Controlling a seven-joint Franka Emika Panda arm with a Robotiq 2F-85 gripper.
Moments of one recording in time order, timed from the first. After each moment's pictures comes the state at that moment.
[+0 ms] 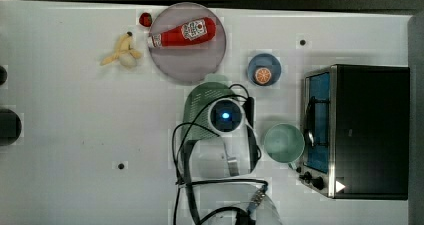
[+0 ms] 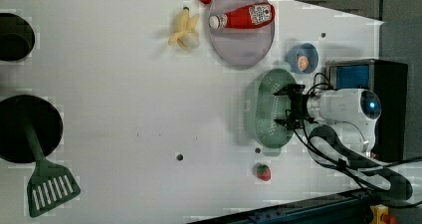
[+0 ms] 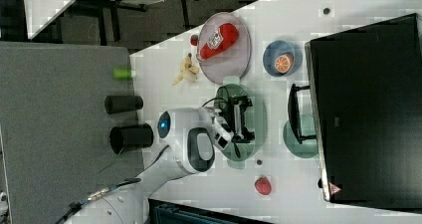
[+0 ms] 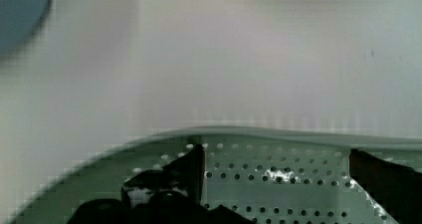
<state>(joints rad) -0.15 0.43 0.05 -2.38 -0.32 1.18 1.02</state>
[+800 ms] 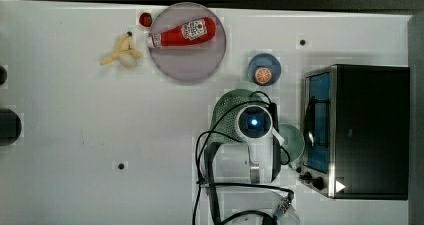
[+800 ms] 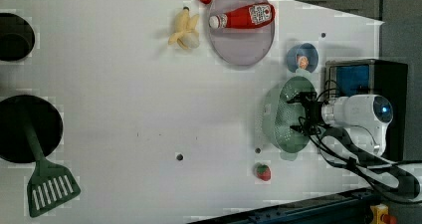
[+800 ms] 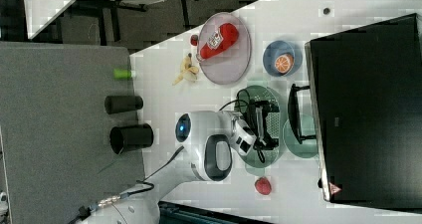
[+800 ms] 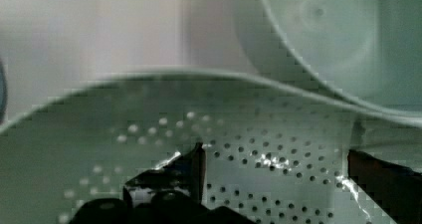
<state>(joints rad) -0.19 0.41 -0.03 -2.40 -0.32 1.17 0.78</state>
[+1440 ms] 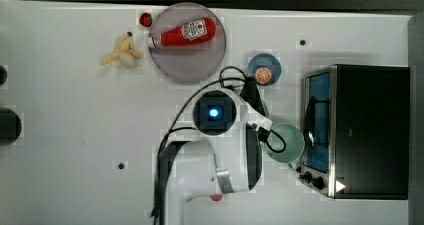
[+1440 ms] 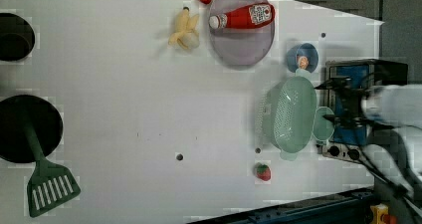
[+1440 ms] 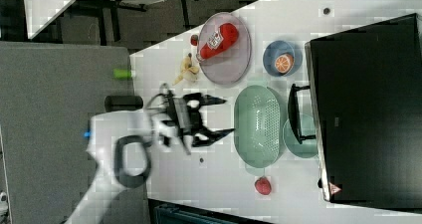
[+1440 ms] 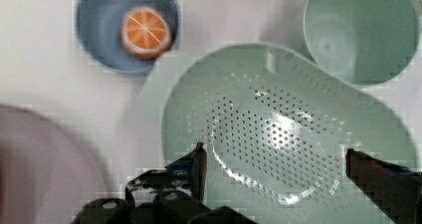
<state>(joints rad) -0.17 -0.01 0.14 -2.34 -0.28 0.75 0.66</state>
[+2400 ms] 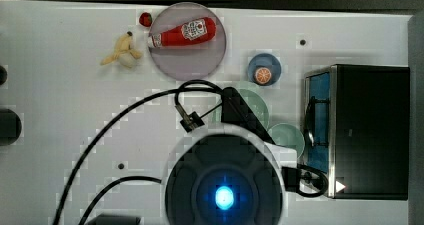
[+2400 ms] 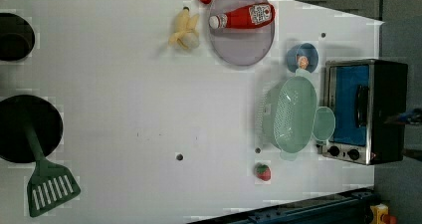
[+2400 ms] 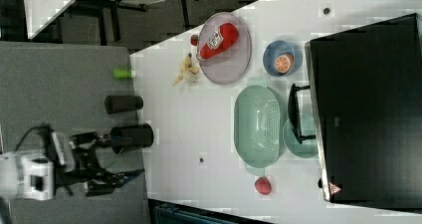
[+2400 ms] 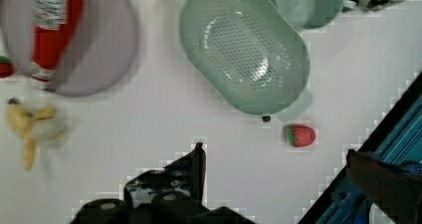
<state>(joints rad) -0.16 -0.36 0.15 -1.99 0.05 0.05 0.14</state>
